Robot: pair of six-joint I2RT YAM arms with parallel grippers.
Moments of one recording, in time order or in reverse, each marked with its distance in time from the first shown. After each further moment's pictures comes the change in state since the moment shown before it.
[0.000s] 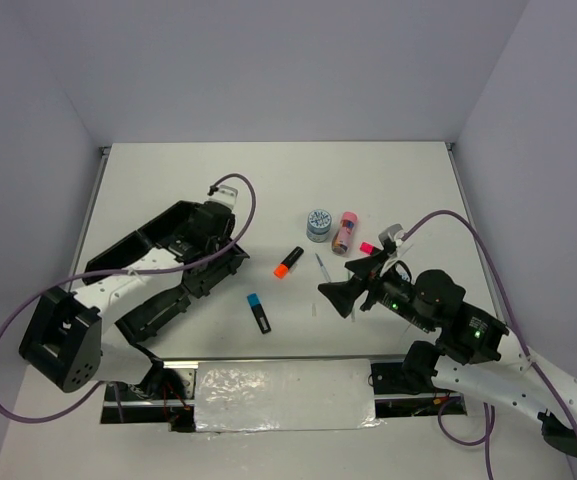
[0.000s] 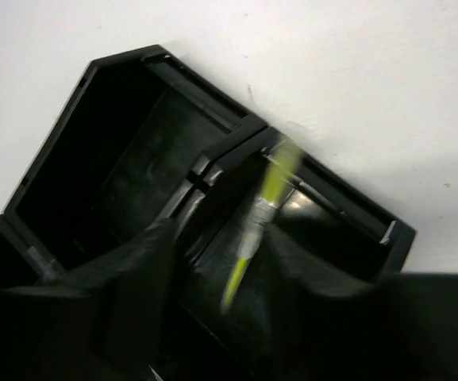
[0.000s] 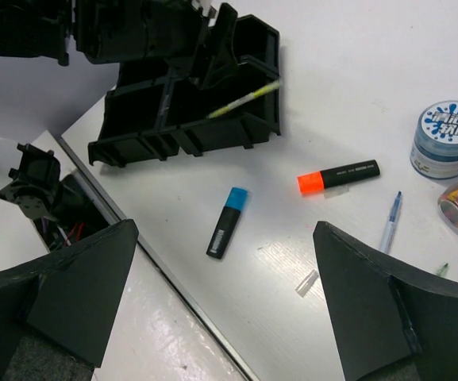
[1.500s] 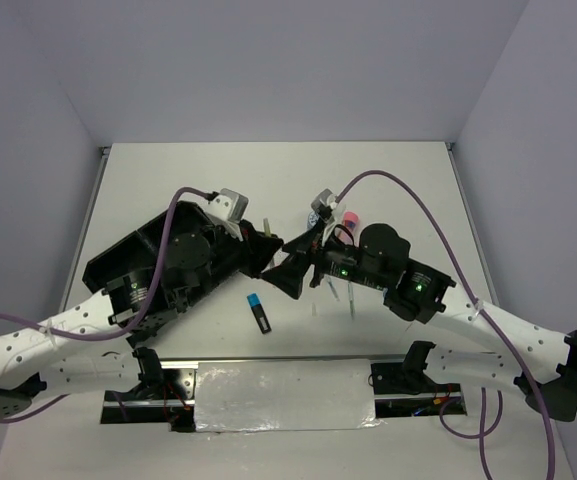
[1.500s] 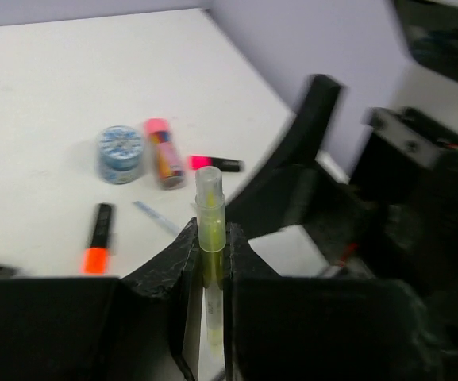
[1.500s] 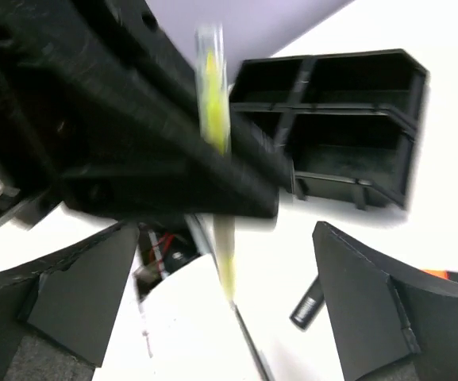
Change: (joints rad) left arm -0.579 -0.398 0.206 0.007 0.168 -0.443; right arm 0.005 0.486 0.267 0.272 -0.338 0.017
